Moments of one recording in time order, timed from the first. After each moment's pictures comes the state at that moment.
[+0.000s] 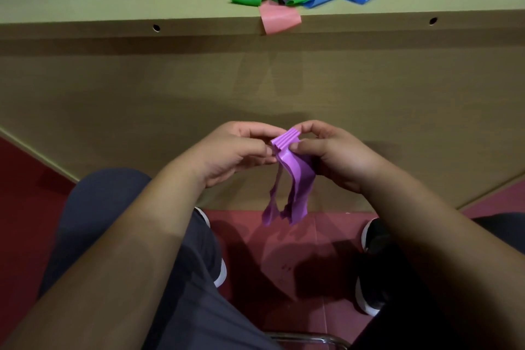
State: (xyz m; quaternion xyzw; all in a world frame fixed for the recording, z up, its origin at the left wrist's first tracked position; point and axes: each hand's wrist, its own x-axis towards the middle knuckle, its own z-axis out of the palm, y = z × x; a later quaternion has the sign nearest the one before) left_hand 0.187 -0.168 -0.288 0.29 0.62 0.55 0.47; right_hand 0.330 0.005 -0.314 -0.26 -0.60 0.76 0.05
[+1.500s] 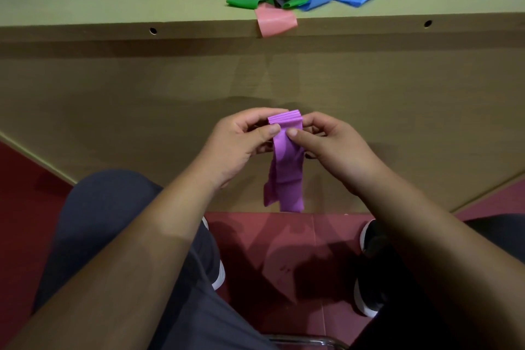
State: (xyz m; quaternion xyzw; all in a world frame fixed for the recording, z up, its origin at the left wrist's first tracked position) left_hand 0.198 -0.152 -0.300 0.34 0.60 0.65 0.32; right_hand 0.338 0.003 -0.302 -0.20 -0.72 0.64 0.18
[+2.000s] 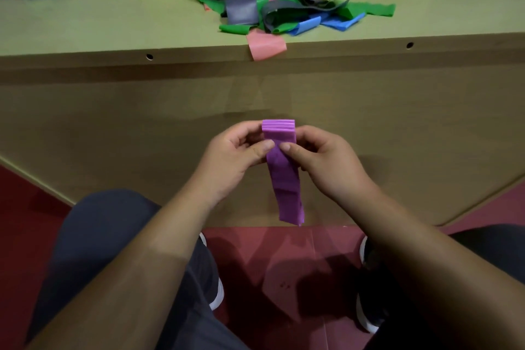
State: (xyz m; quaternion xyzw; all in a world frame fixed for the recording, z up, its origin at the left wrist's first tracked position) left_hand 0.199 -0.150 -0.293 0.35 0.60 0.66 0.28; right_hand 0.335 0.003 -0.303 -0.16 -0.79 0.54 0.24
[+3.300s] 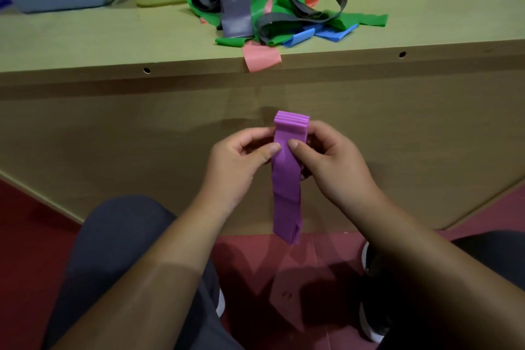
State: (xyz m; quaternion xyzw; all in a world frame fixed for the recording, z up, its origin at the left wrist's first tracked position) left_hand 0.208 -0.134 -0.293 0.32 0.63 0.68 0.20; right_hand 0.339 0.001 -0.293 -0.17 -0.73 0.59 0.30
